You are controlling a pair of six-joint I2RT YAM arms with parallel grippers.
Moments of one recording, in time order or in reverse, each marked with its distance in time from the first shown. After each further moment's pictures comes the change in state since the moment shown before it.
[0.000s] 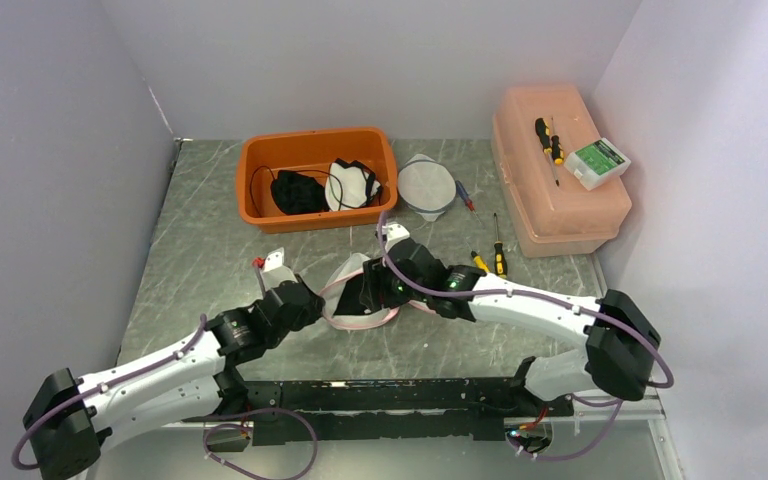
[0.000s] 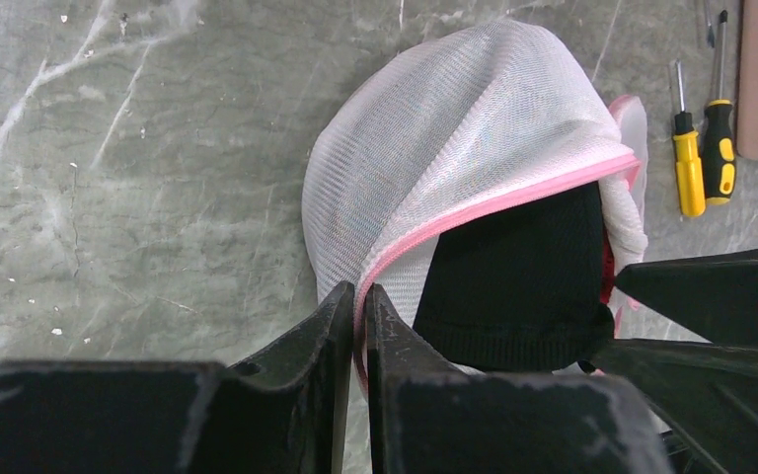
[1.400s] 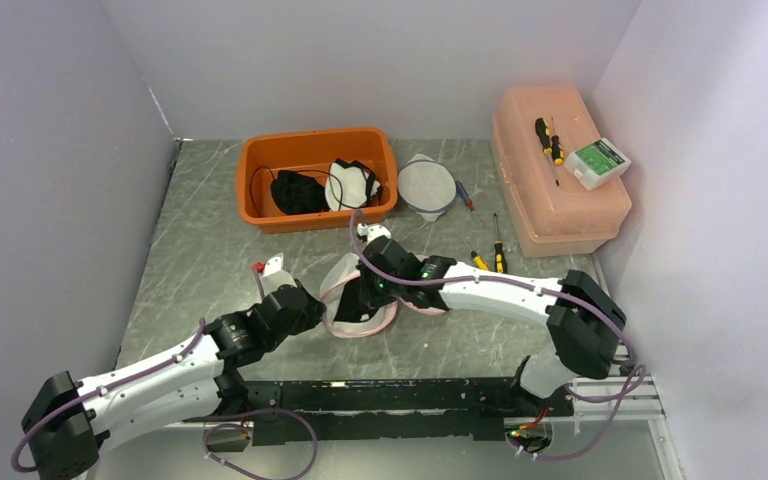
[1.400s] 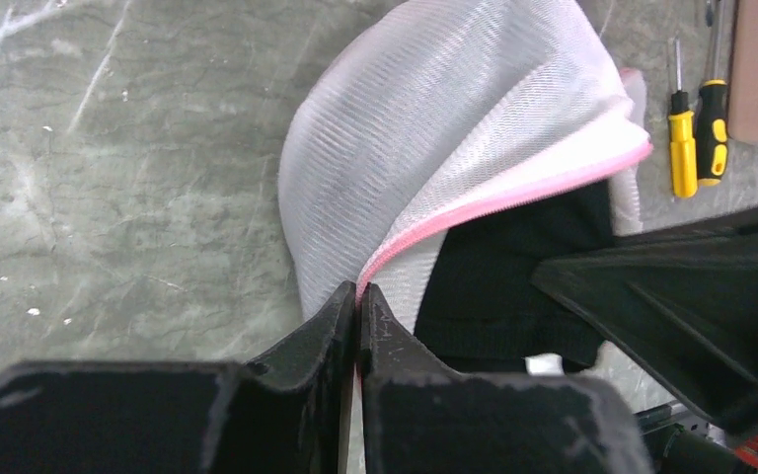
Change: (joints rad) left arm 0.000 -0.029 -0.041 0.024 0.053 -0.032; right arm 0.031 0.223 0.150 -0.083 0.027 0.026
